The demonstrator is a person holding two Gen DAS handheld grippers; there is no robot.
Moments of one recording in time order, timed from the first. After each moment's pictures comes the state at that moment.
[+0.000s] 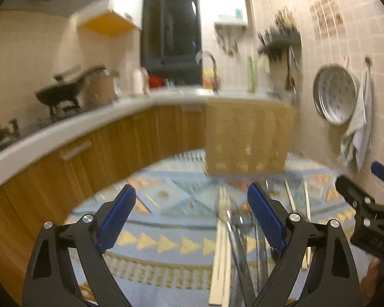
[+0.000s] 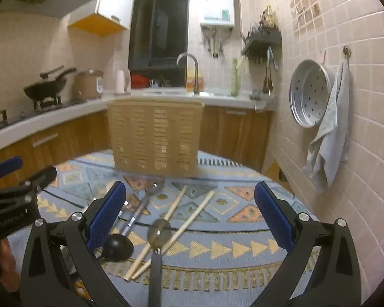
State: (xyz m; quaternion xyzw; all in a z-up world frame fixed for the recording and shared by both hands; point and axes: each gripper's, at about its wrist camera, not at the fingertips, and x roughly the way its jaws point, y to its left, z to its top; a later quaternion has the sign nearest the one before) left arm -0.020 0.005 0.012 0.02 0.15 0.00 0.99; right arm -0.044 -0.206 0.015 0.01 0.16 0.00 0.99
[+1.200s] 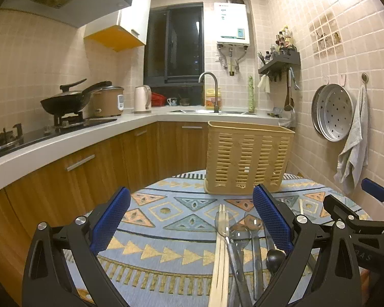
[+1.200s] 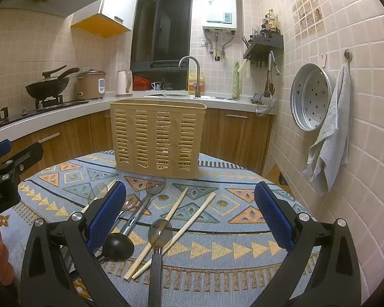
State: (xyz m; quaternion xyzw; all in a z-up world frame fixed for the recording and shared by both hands) left arm -0.029 0.009 0.018 0.01 0.13 -0.01 0.99; right arm -0.038 -0.204 0.012 0.00 0.17 0.00 0.99
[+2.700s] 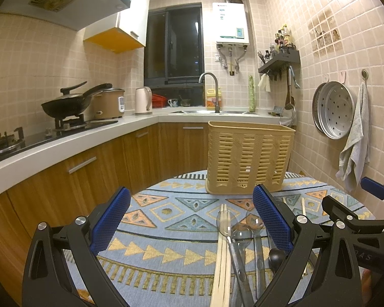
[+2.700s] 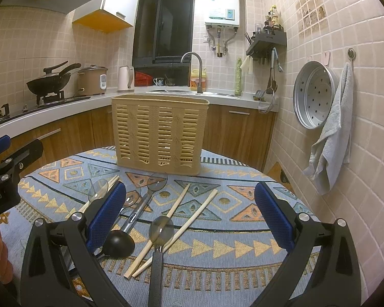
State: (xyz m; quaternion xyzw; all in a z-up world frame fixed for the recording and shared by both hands) left arm -0.029 0.012 0.019 0.01 0.13 -0.01 0.99; right arm -0.035 -0.203 0.008 0.00 0.18 0.01 0.98
